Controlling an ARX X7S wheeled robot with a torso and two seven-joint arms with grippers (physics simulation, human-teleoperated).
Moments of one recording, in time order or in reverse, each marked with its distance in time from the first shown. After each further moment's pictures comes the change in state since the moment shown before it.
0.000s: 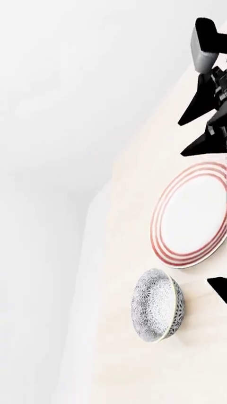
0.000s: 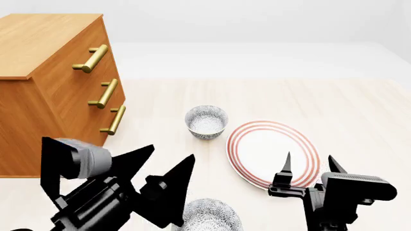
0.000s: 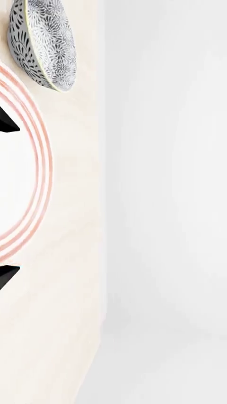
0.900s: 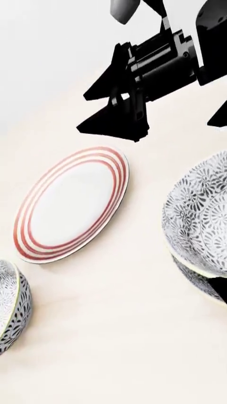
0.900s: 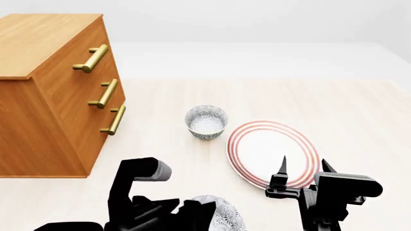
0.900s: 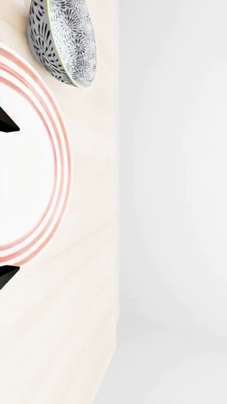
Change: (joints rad) left arm 0.030 0.020 0.316 -0.305 -0.125 -0.019 -0.228; right arm 0.035 -0.026 -0.006 0.121 -0.014 -0.023 -0.040
